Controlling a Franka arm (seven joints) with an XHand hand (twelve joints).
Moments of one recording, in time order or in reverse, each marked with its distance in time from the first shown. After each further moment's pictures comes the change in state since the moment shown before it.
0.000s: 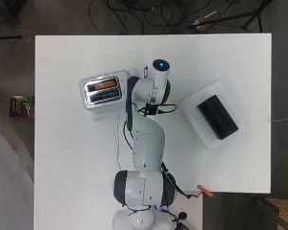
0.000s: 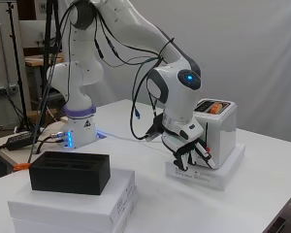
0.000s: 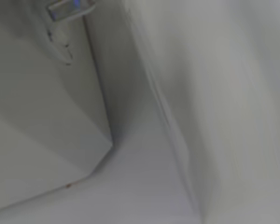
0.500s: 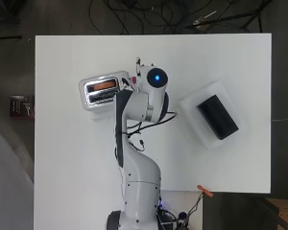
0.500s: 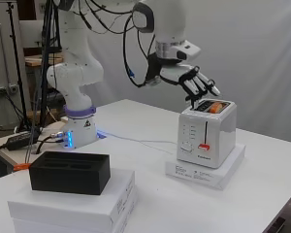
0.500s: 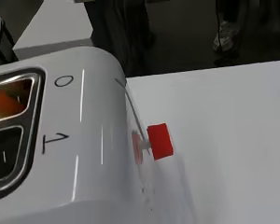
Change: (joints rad) arm 0.005 -0.401 0.009 -0.066 0.019 -0.024 -0.073
